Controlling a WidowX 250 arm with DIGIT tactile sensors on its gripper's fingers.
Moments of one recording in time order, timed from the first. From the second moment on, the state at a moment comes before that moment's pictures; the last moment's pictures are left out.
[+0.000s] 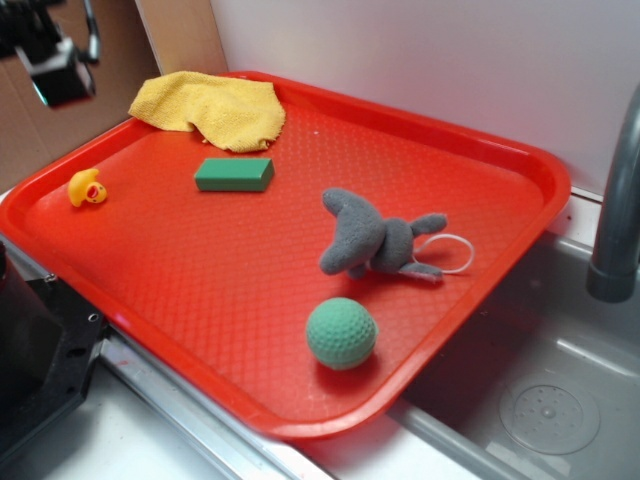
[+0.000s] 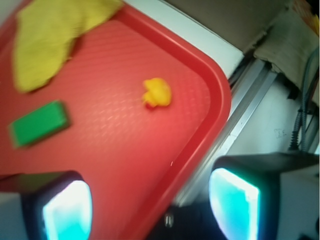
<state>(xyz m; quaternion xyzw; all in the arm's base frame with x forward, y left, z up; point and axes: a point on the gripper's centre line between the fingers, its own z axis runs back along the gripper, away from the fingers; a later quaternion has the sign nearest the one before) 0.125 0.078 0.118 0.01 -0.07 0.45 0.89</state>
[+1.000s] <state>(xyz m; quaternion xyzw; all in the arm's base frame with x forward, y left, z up) 0.167 0.125 0.018 0.12 -0.09 0.53 0.83</state>
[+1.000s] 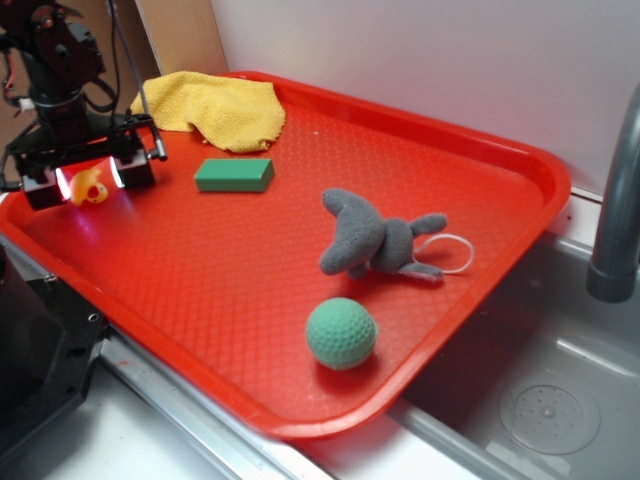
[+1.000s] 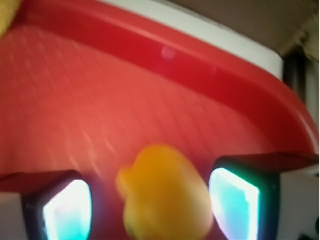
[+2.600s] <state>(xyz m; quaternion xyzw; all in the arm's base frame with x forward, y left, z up) 0.157 0.015 0.156 -0.05 -0.02 0.20 0.98</state>
